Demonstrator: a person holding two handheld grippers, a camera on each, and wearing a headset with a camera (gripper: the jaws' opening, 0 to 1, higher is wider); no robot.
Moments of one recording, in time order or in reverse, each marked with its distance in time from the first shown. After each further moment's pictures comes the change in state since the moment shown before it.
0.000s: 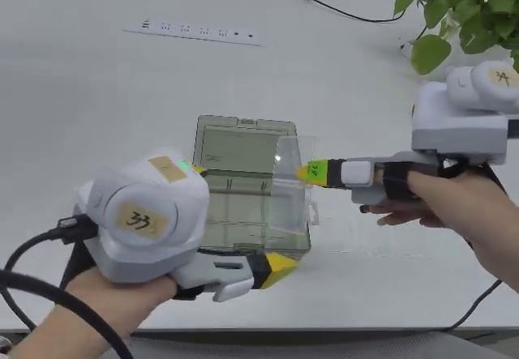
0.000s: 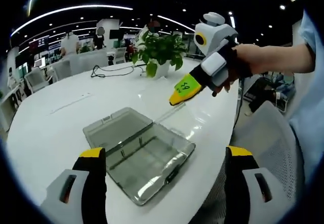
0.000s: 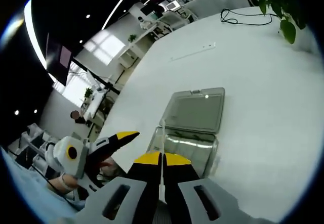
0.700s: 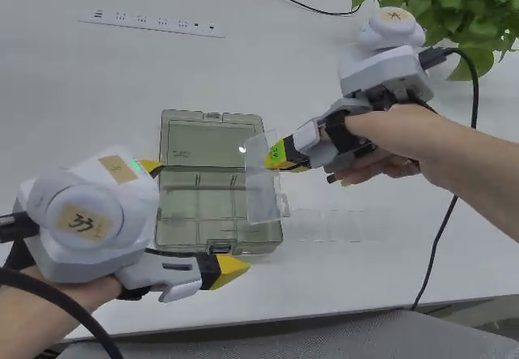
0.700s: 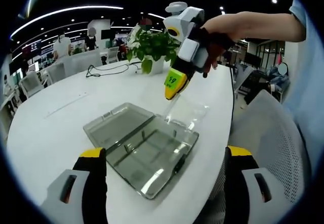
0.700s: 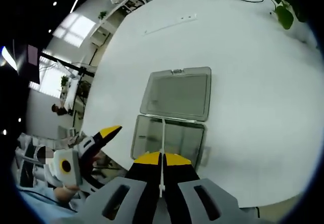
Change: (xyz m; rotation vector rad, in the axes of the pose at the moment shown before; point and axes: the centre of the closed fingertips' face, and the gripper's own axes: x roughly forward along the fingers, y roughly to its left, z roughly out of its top) left arm -0.003 0.009 -0.013 0.019 0.014 -0.043; right arm 0.017 -0.021 0.002 0.114 0.278 -0.178
